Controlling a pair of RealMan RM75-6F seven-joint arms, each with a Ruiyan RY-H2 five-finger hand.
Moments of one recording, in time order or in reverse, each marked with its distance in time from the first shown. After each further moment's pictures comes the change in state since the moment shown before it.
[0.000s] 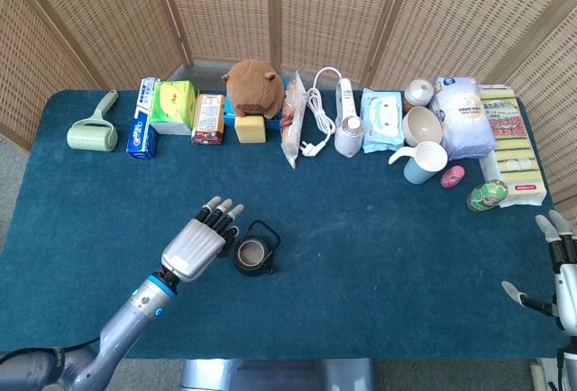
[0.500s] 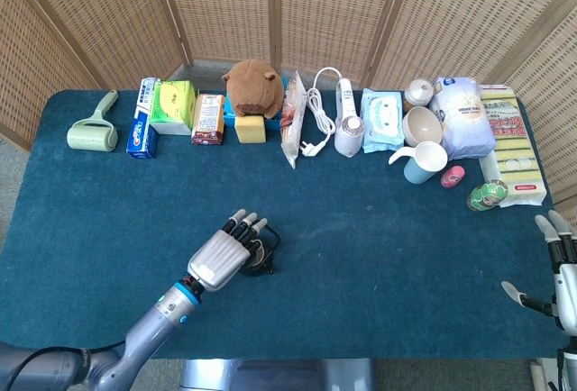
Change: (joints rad) left arm -0.034 -0.125 -0.028 0.034 -0.072 -0.052 0.124; right arm 0.001 0.000 -0.001 0.001 0.000 -0.002 0.000
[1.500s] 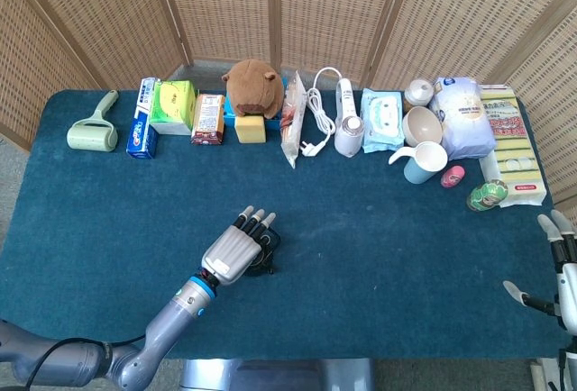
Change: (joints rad) left arm -0.068 -0.074 -0.043 0.026 -0.174 -0.009 0.141; right arm -0.001 0.008 0.003 -0.001 0.004 -0.001 0.016
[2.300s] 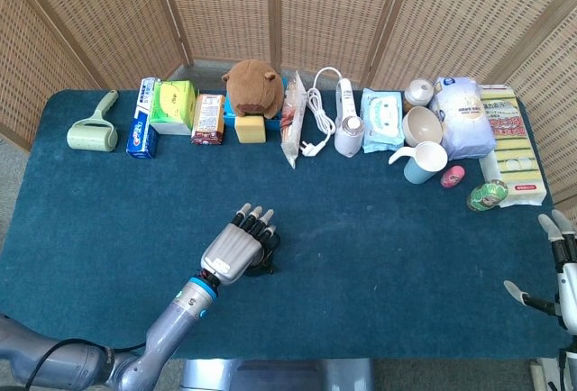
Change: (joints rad) left arm -0.037 0.027 -0.017 -0.132 -0.101 0.096 0.094; right arm 0.001 0.002 0.001 0.000 0.003 -0.003 0.003
